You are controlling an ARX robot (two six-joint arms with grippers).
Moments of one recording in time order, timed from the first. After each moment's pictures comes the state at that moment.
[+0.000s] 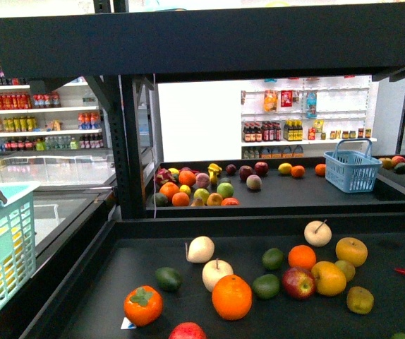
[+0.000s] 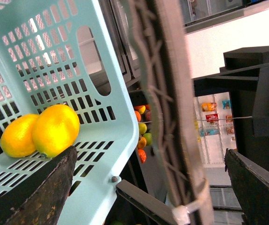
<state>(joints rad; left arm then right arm) 0.34 1.74 1.18 0.37 0.19 -1.11 0.00 0.01 0.02 0.00 0.00 0.00</state>
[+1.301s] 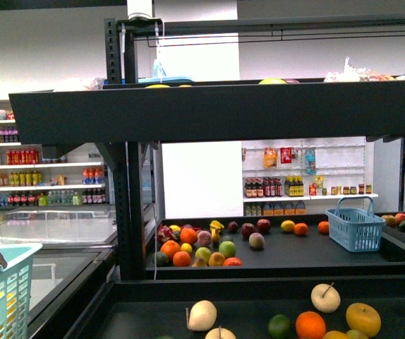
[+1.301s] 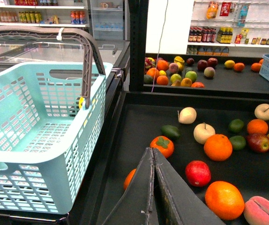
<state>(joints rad) -0.25 0.26 0.13 0.13 -0.24 -0.01 0.00 0.01 0.02 0.00 0.00 0.00</state>
